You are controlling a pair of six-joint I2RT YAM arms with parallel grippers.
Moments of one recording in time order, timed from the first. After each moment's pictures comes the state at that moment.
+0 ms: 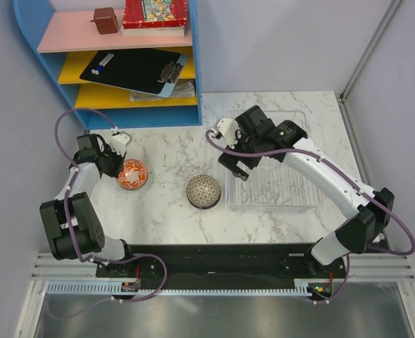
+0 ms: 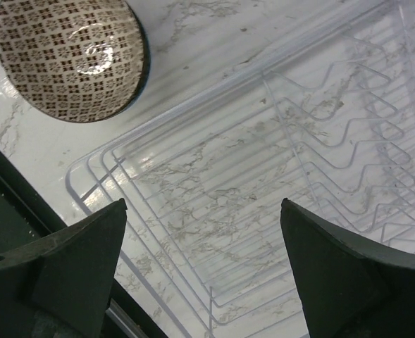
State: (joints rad) left arm 0.29 1.44 0.88 -0.36 0.38 0.71; right arm 0.68 1.55 1.59 -1.02 -0.08 -0.34
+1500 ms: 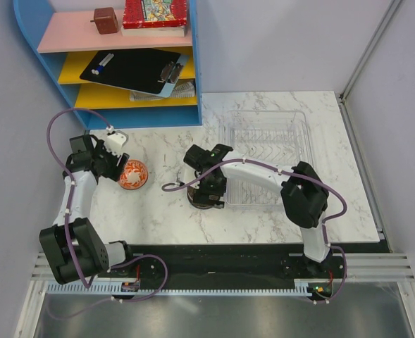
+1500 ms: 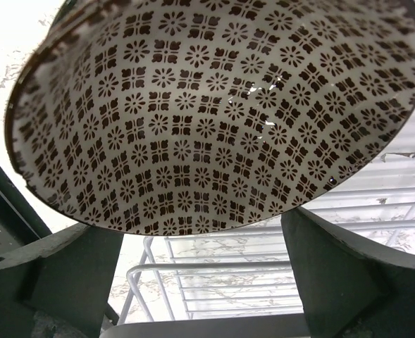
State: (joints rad) left arm 0.30 1.26 0.88 -0.47 0.34 0.73; right arm 0.94 1.99 1.63 -1.04 -0.04 -0.52
